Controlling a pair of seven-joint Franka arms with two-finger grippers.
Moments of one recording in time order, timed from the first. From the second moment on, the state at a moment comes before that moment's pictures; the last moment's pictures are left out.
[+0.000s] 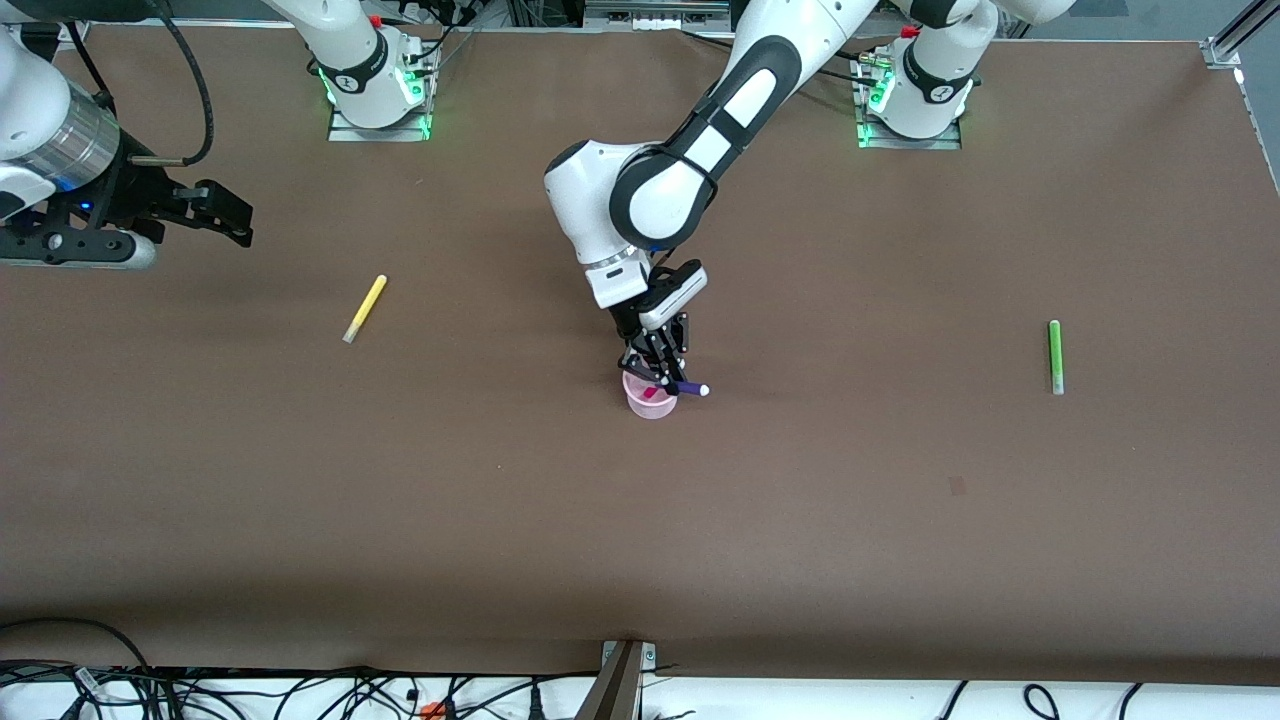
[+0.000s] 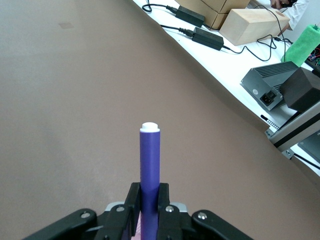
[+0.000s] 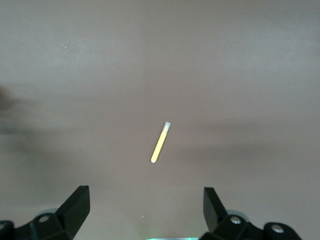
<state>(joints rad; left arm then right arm) -0.85 0.81 -0.04 -1.36 0.96 2.03 -2.43 0.16 0.02 -0.01 -1.60 -0.03 1.55 0.16</state>
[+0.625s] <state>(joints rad) -0.88 0.82 -0.02 -1.36 0.96 2.02 -2.43 0.16 0.02 -0.01 -1.60 0.01 1.55 0.16</state>
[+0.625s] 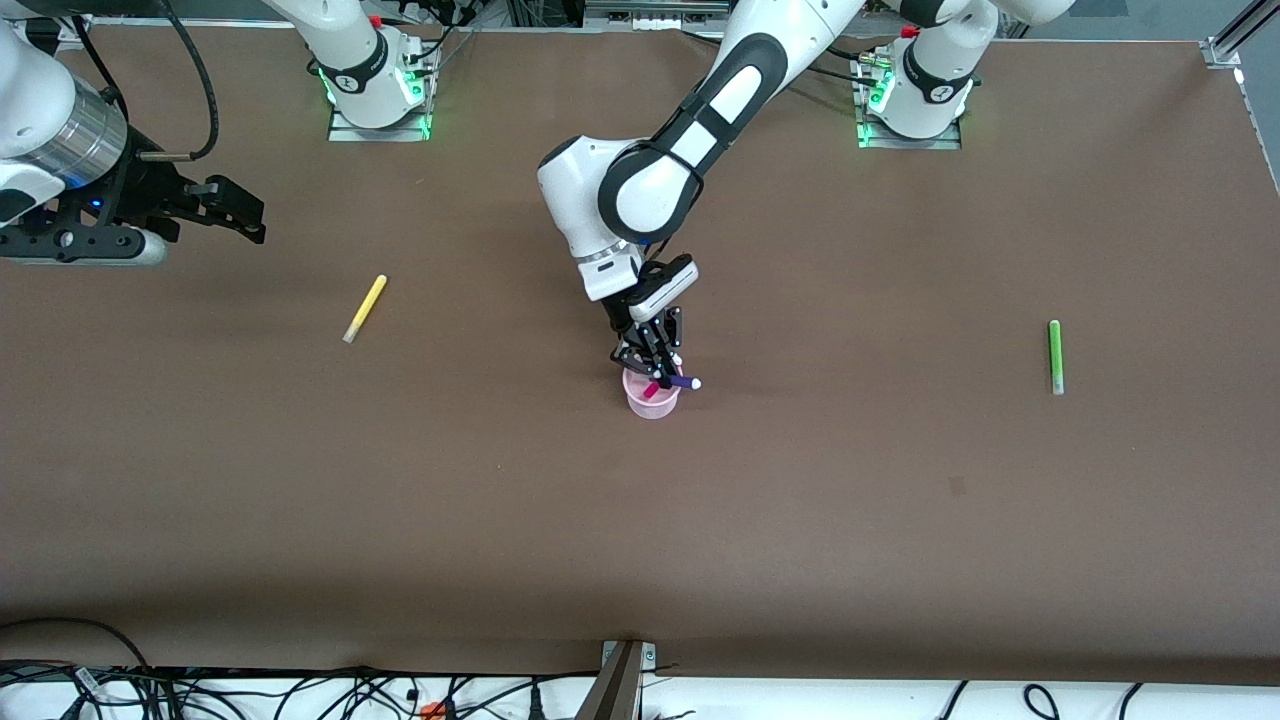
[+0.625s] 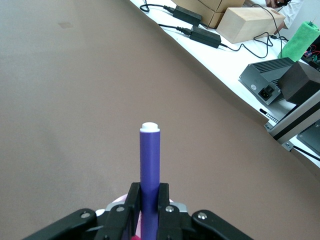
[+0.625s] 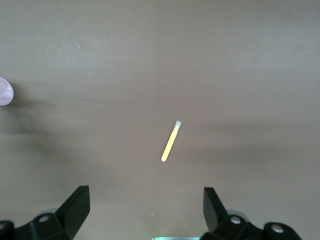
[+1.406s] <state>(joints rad) -0.87 0.82 0.02 -1.28 0.96 2.02 -2.43 0.16 0.03 -0.01 -1.57 0.01 1.55 0.16</state>
